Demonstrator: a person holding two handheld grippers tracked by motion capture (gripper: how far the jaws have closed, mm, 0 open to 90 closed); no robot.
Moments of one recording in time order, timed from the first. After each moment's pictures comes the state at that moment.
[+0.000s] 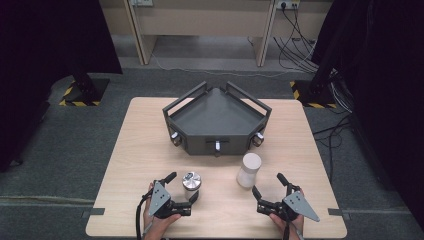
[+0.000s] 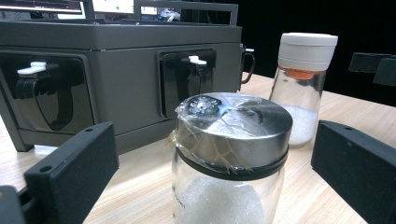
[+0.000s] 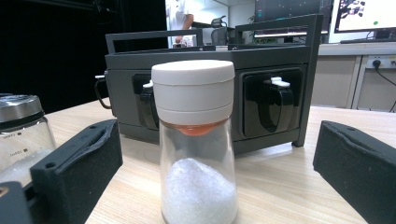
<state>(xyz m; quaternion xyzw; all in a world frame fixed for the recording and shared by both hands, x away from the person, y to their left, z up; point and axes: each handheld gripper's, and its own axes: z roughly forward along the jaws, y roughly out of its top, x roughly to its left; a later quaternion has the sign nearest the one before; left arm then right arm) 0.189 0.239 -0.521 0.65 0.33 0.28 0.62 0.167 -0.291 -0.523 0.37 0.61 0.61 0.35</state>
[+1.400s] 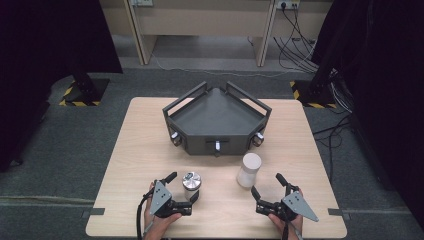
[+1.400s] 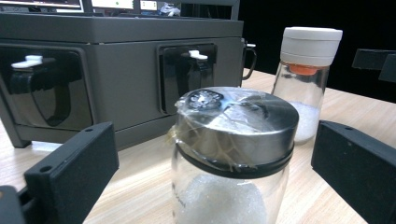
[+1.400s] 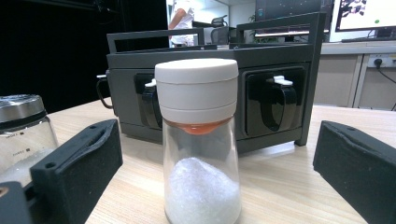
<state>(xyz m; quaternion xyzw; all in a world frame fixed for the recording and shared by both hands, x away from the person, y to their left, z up) 0.193 0.235 -0.520 0.66 0.33 0.28 0.62 0.166 -0.290 -0.523 0.37 0.61 0.61 0.35</state>
